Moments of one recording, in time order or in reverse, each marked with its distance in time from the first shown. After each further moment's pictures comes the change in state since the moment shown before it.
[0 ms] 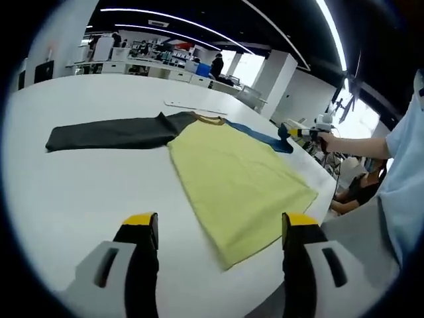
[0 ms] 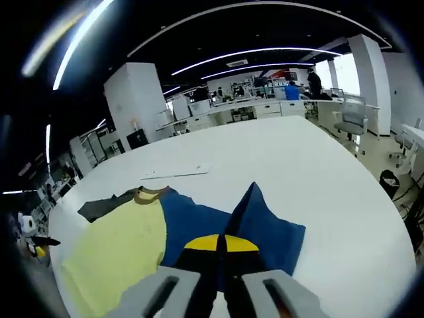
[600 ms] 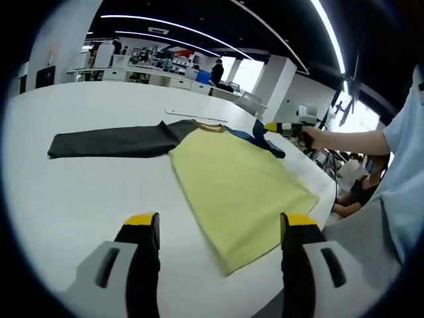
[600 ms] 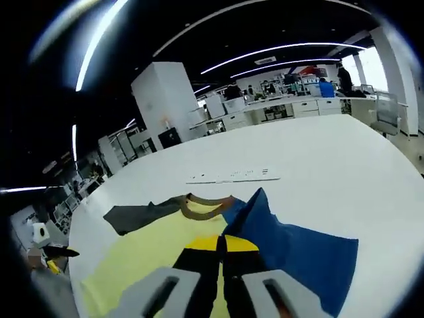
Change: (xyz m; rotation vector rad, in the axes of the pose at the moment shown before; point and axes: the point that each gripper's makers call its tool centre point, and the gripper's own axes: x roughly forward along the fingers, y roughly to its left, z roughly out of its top) left arm -0.001 0.002 0.008 0.007 -0.043 0.009; right arm 0.070 0.124 0.012 -0.006 0.011 0.206
